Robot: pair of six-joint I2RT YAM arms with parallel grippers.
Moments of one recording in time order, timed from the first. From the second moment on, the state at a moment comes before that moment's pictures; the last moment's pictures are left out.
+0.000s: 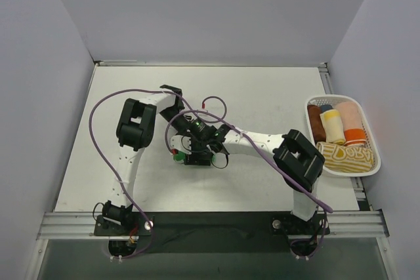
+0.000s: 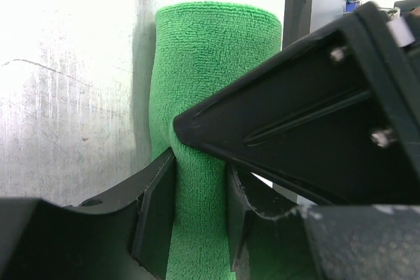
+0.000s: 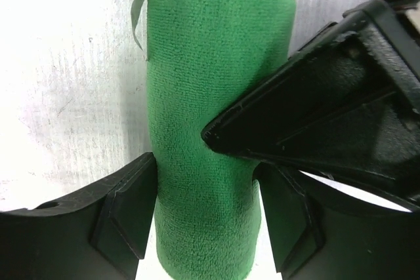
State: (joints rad) left arm -0.36 2.46 1.86 -1.56 1.01 1.08; right arm 0.95 1.87 1.24 -0.40 -0.13 -0.71
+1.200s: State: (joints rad) left arm -0.04 2.24 1.82 -1.35 0.88 0.99; right arm 0.85 1.90 1.25 -0.41 -0.30 -0.52
